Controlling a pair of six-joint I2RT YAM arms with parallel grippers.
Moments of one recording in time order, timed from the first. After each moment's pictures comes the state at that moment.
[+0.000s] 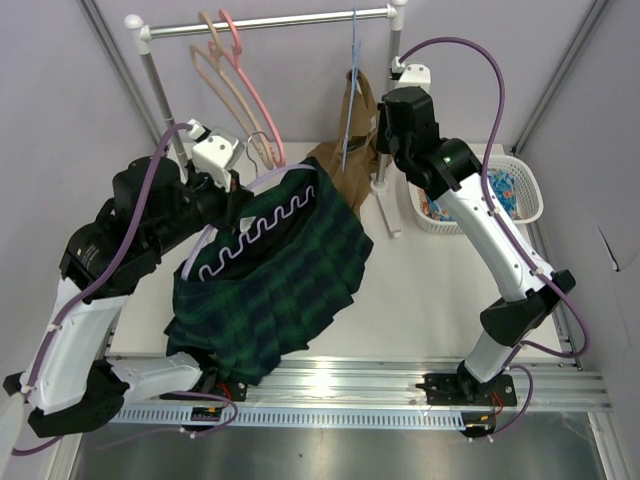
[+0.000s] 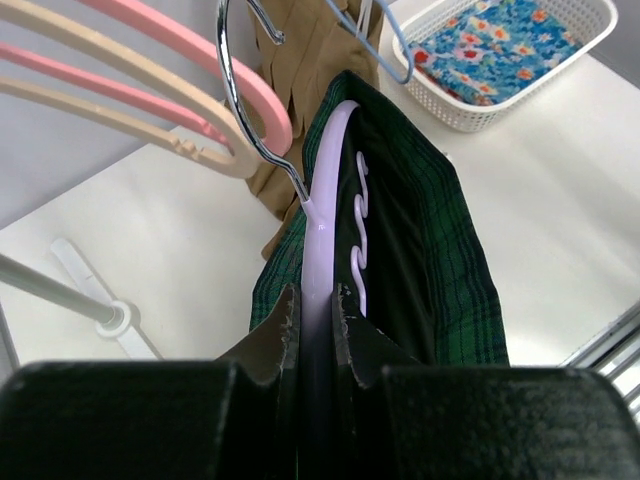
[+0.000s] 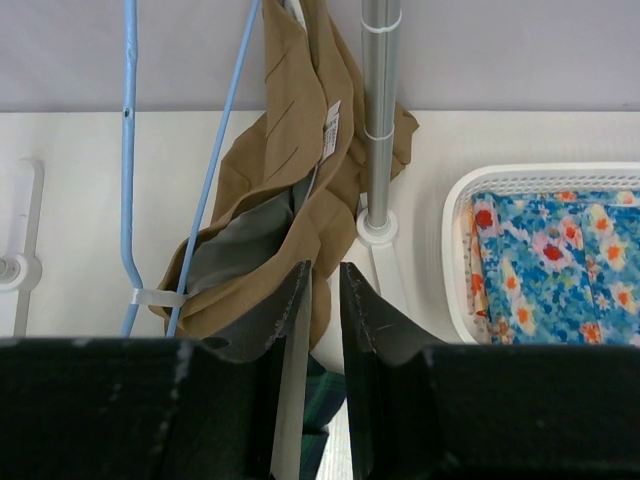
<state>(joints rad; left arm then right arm) -0.68 1.09 1.78 -0.99 -0.11 0.05 0.62 1.70 2.06 -0.71 0.51 0.26</state>
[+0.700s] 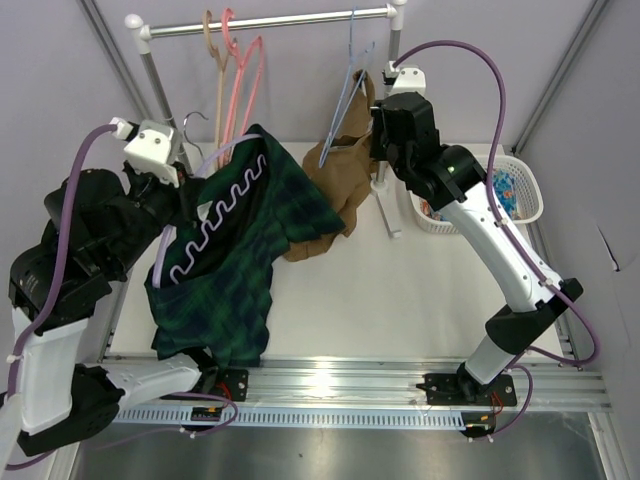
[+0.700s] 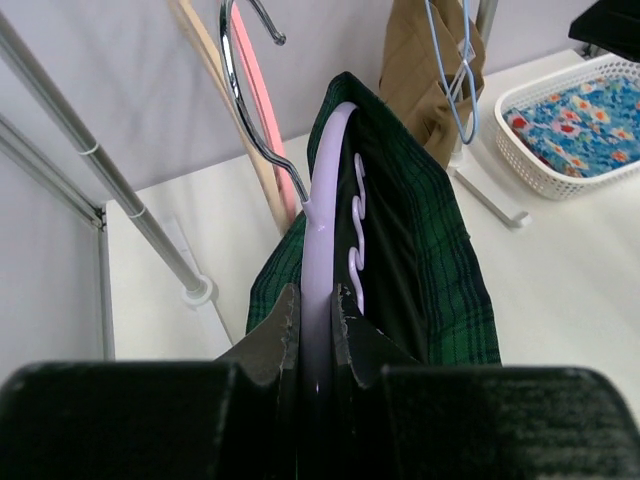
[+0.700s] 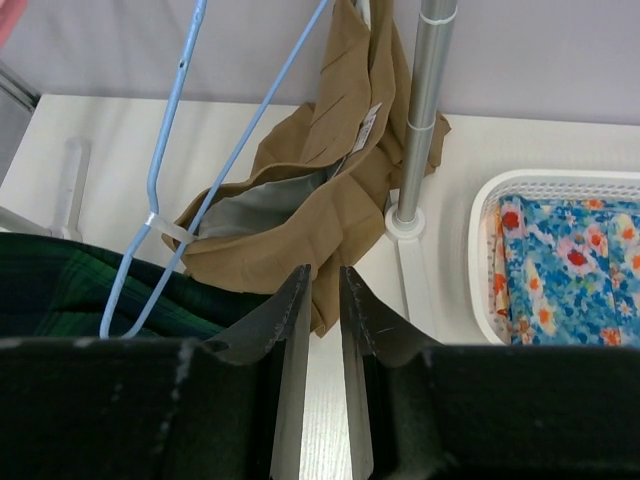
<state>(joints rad) -0.68 1.04 1.92 -1.07 -0.37 0.03 0.69 1.65 2.06 -0.74 0.50 0.26</state>
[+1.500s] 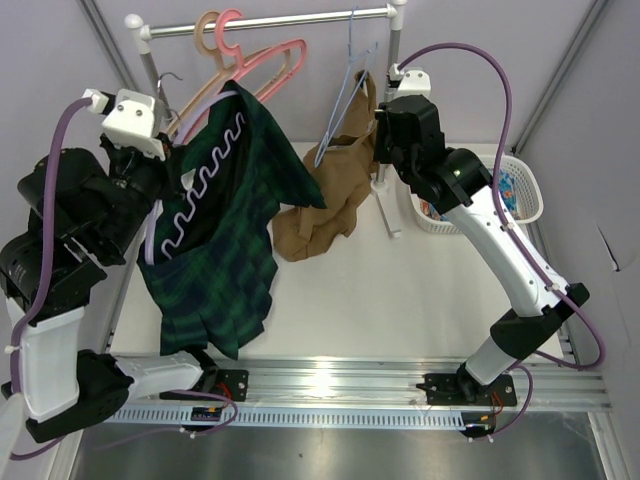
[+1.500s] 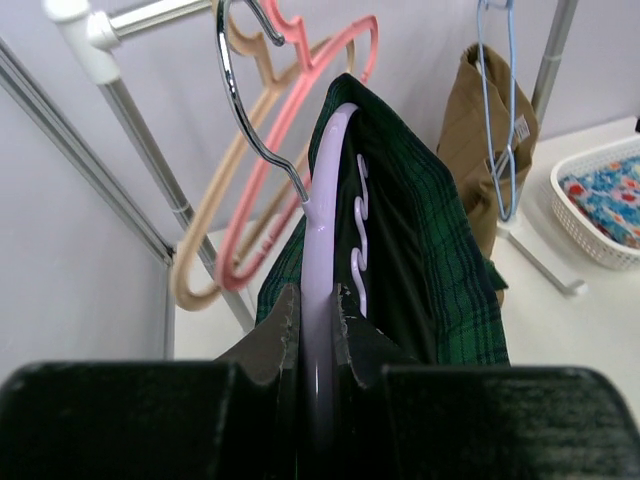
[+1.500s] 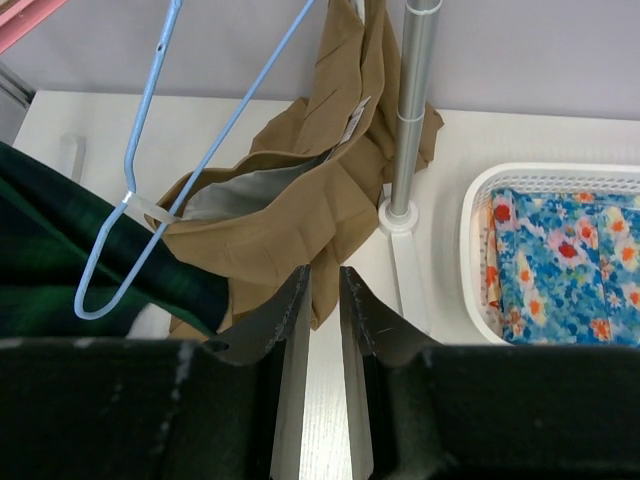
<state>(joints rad) -0.68 1.14 2.11 -1.03 -0.49 0.13 0.69 1.62 2.03 -0.75 0.50 0.26</state>
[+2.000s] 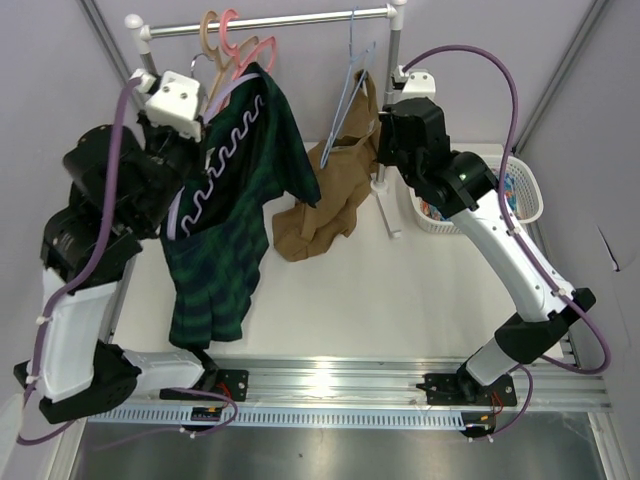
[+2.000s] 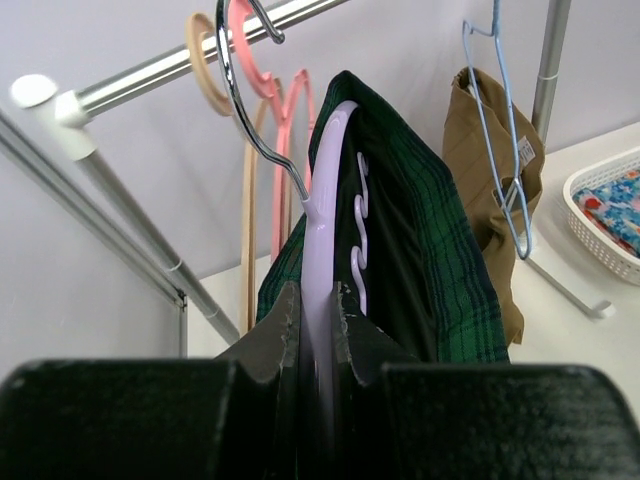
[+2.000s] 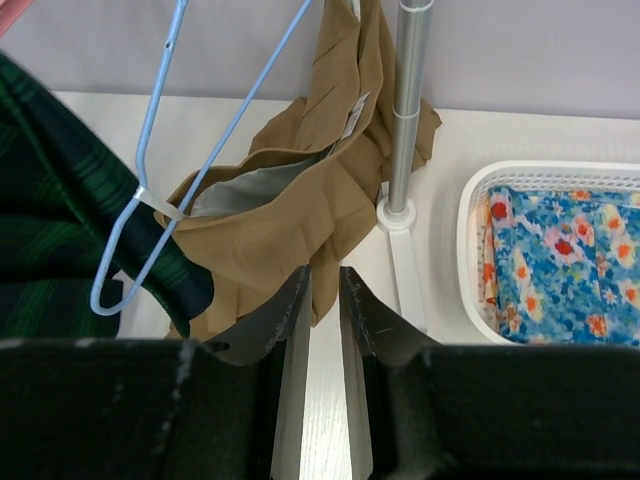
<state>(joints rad) -0.68 1.20 2.07 -0.87 -0.45 0.24 0.69 1.59 2.00 -0.75 0.50 0.26</state>
